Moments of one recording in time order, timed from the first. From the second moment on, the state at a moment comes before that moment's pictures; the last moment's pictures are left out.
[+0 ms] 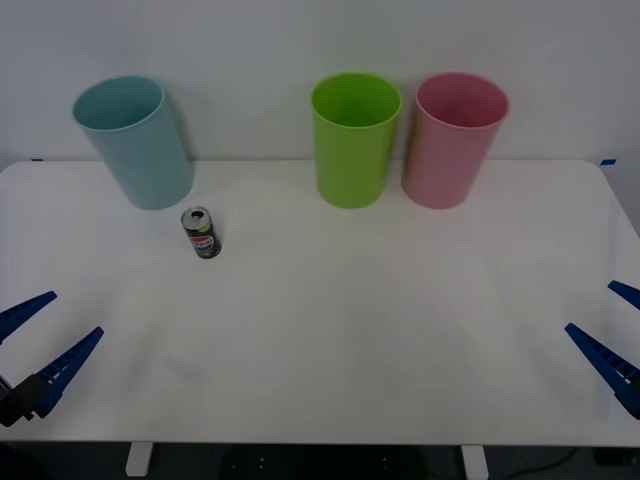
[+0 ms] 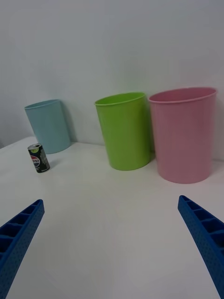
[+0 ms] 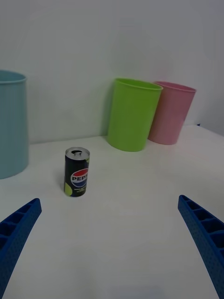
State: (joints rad) right arm 0.35 -0.40 -0.52 -1.66 0.96 -1.22 0.00; left arm 0.37 0.40 0.49 -1.66 -1.00 -1.12 0.00
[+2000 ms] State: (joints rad) right arm 0.35 -0.40 -0.52 -1.66 0.96 -1.22 0.00; left arm 0.02 0.28 0.27 -1.25 -1.03 -0.73 -0.25
